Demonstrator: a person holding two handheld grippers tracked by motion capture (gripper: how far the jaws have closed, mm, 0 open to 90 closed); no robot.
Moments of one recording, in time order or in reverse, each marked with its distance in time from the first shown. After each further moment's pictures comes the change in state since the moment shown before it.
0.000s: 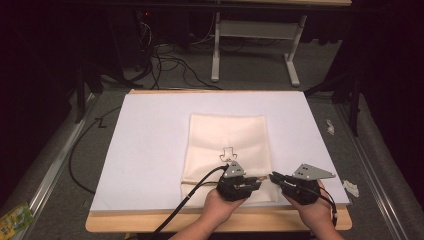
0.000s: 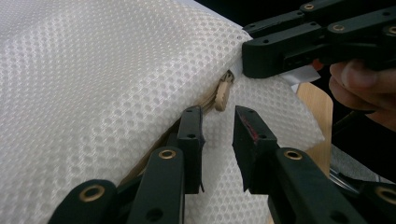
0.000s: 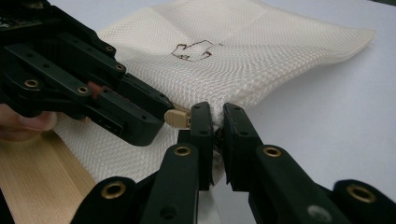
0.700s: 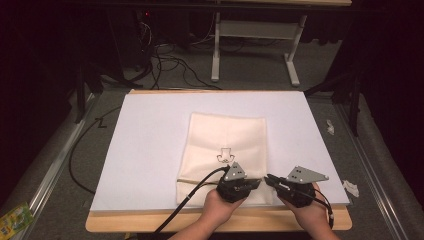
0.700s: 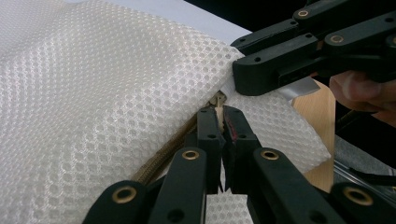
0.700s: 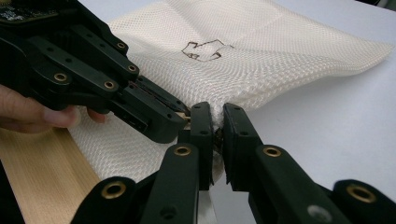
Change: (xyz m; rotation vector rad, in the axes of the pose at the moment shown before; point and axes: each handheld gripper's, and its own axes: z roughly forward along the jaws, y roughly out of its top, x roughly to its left) left arm -0.004 -0.001 -0.003 0.000 0.010 0.057; right arm 0.013 0.002 0.005 0.006 0.014 -0.054
